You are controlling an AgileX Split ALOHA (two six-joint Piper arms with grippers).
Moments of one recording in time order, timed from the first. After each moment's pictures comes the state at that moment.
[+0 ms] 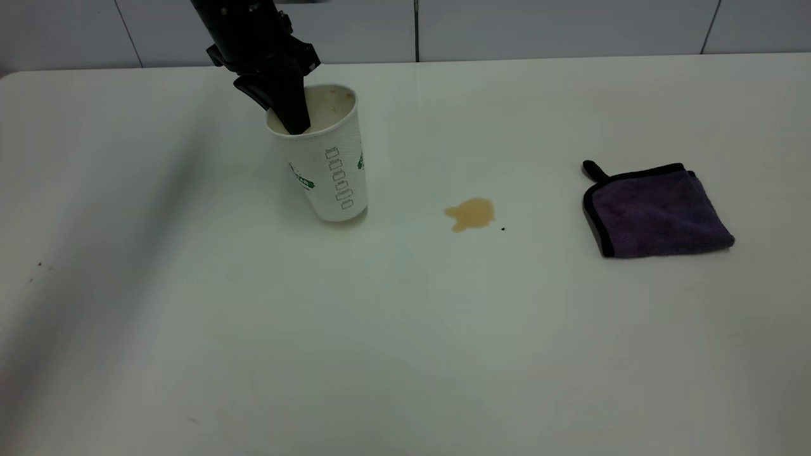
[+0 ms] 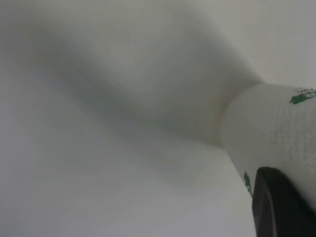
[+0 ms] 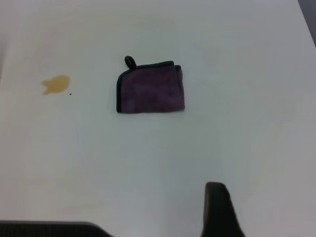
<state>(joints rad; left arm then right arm) -0.23 2.62 -2.21 -0.32 1.08 0.54 -0.02 -0.02 -0.48 0.04 1.12 -0.04</state>
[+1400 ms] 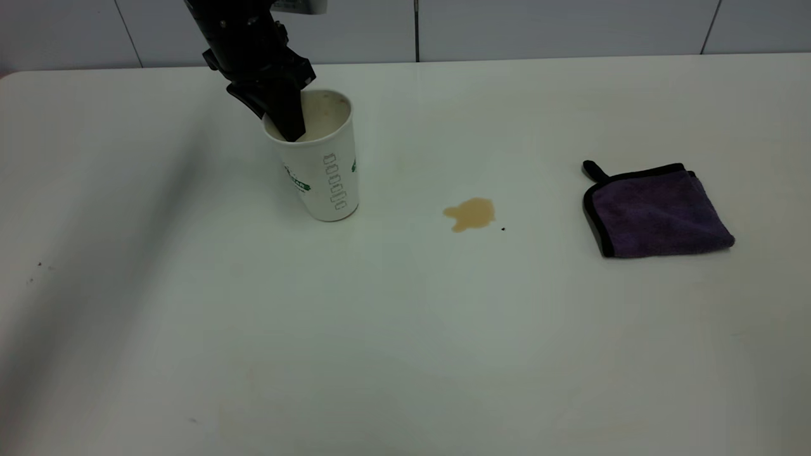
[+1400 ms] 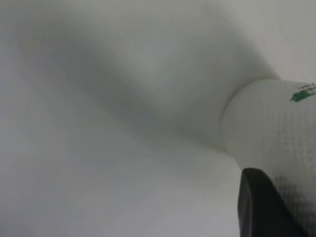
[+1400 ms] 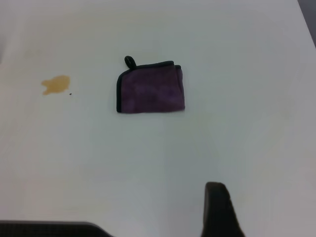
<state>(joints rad) -0.23 2.64 -2.21 -0.27 1.03 0.54 -0.02 -0.02 -0.48 0.04 1.12 -0.04</state>
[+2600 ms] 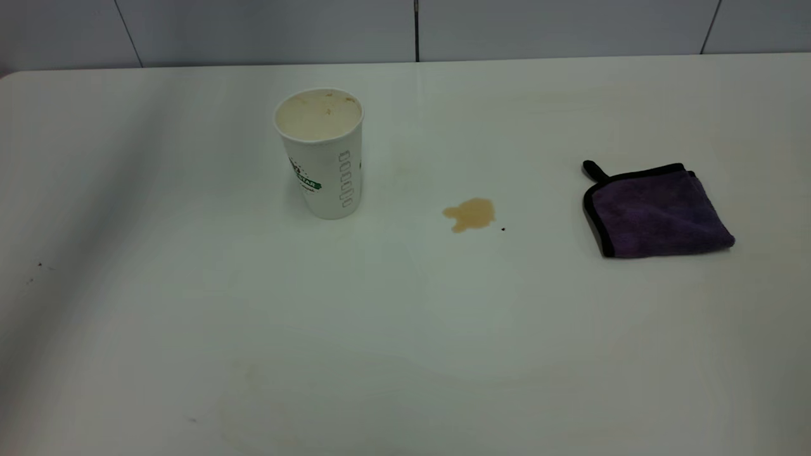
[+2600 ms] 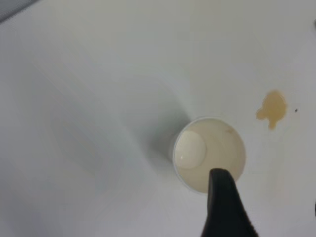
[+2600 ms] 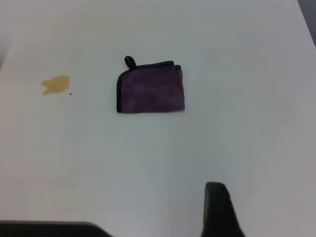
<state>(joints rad) -0.23 2.13 -2.21 -0.27 1.16 0.31 -0.02 -0.02 -0.48 0.04 1.12 -0.04</state>
